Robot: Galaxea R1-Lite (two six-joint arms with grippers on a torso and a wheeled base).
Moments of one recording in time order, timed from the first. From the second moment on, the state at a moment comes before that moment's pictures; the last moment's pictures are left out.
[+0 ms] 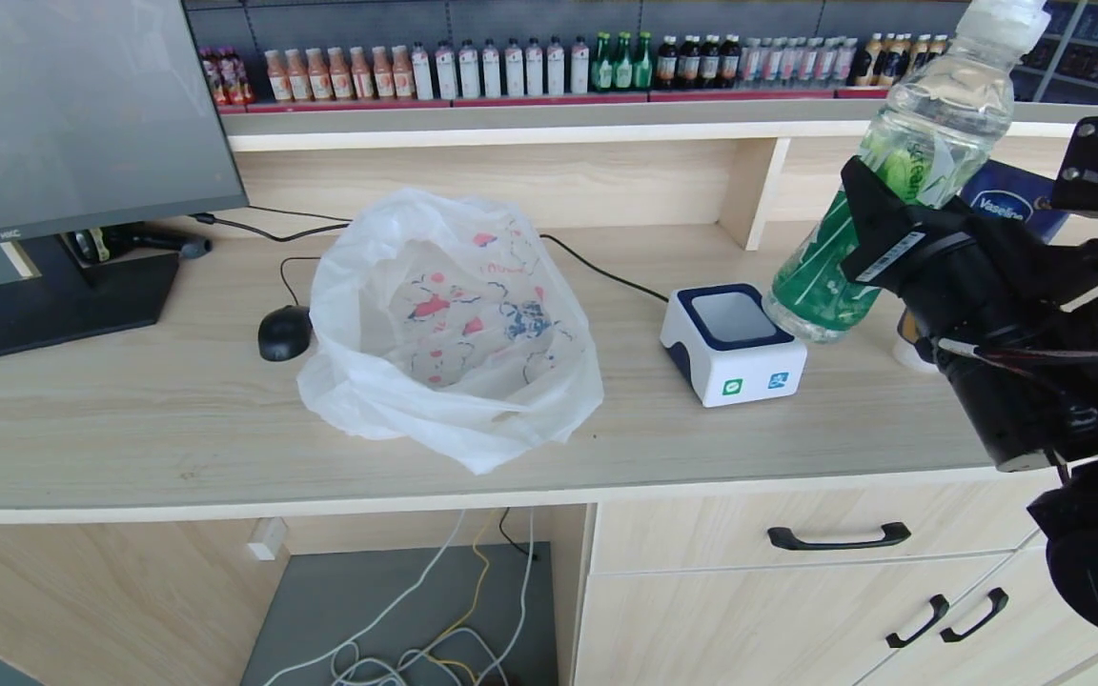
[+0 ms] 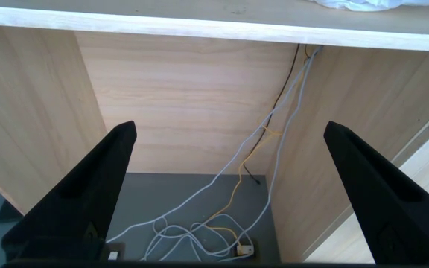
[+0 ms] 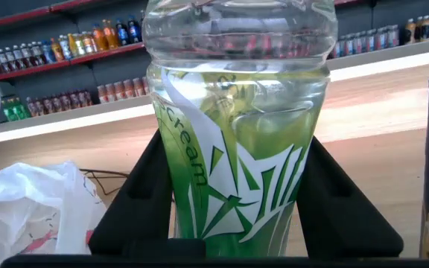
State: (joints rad) left arm 0.00 0.00 0.00 0.00 0.00 0.00; right arm 0.47 1.68 -0.70 -1.56 -0.35 -0.03
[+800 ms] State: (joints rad) left arm 0.00 0.00 0.00 0.00 0.00 0.00; right arm 0.46 1.66 -0.71 -1.57 -0.34 -0.03
